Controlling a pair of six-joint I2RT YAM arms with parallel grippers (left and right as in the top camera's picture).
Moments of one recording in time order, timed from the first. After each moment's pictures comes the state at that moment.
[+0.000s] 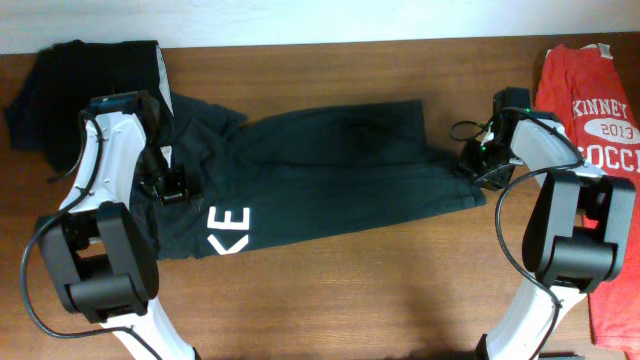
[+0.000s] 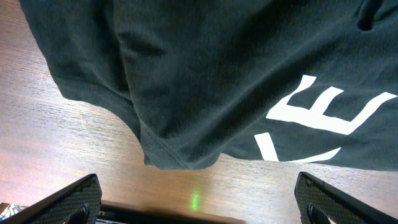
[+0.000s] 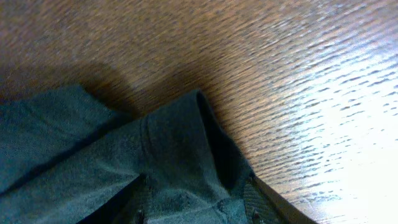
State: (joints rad) left arm 0.13 2.01 1.63 -1.46 -0.06 -0.13; right arm -0.17 2.07 1.42 -0.83 -0.12 0.33
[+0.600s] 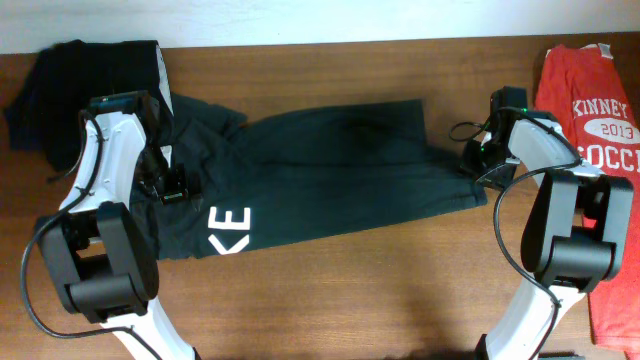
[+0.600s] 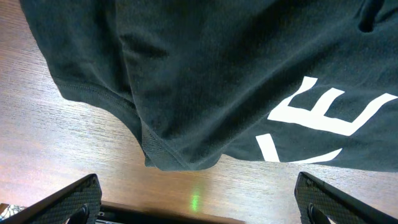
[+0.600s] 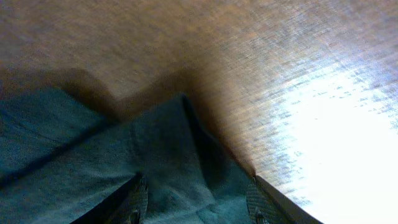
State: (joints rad) left arm 0.13 2.01 1.63 -1.46 -0.06 -0.13; right arm -0.17 2.07 1.43 -0.84 -0.03 0.30
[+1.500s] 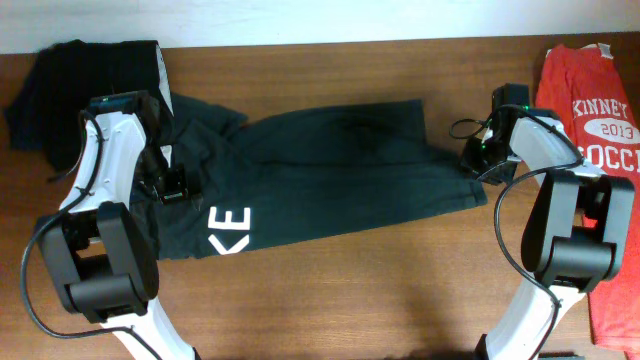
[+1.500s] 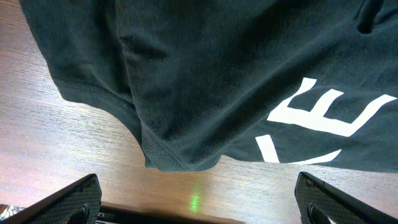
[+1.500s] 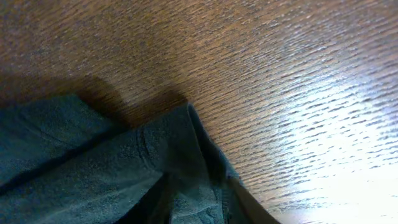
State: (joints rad) left arm 0.13 2.01 1.63 -1.45 -0.06 -0.13; right arm -0.17 2.07 1.44 -0.83 -0.04 0.27
